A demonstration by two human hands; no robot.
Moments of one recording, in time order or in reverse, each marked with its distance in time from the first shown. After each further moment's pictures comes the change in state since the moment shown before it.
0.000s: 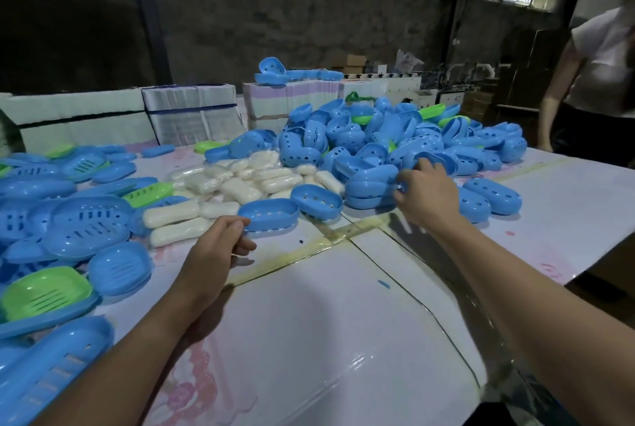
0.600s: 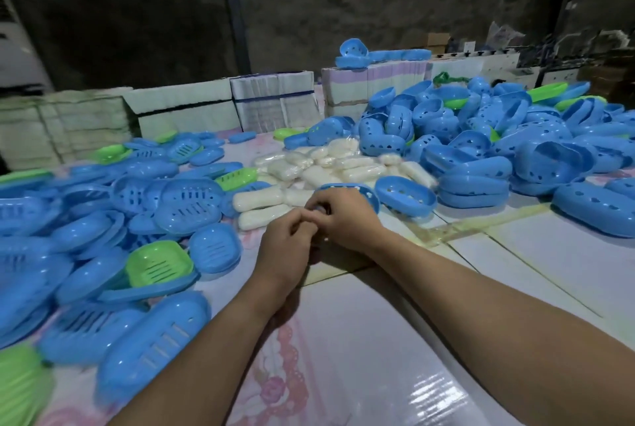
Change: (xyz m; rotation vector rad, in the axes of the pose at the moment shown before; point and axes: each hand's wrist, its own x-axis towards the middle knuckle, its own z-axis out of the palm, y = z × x) left_hand 0.005 -0.003 -0.010 0.096 0.134 0.036; right_hand -0.032 -0.223 0.050 0.697 -0.295 -0.544
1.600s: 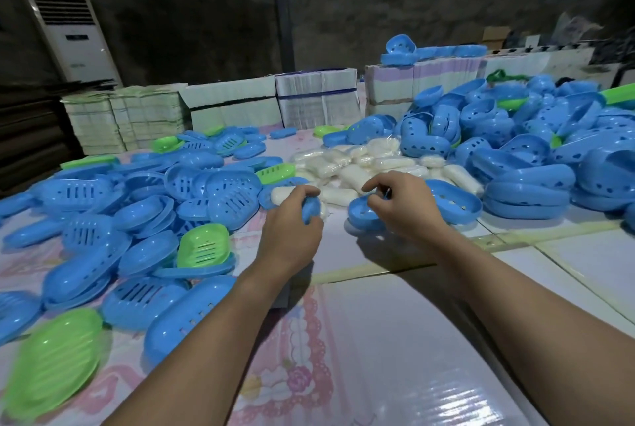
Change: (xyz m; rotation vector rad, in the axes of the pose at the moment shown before) left_hand 0.008 0.012 -0.038 0.557 0.194 0.090; right_hand 0.002 0.016 -0.021 0.055 0.179 0.095
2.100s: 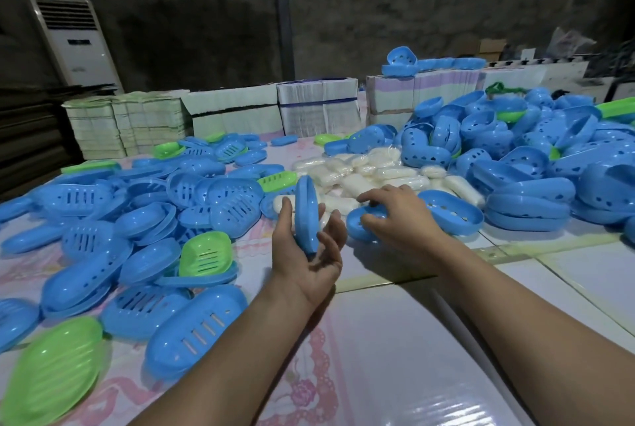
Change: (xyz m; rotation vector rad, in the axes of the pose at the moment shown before) left_hand -0.014 0.030 0.001 -1.799 -0.168 -0.877; right_hand 0.001 -0.003 0.003 -0.194 -0.184 -0.014
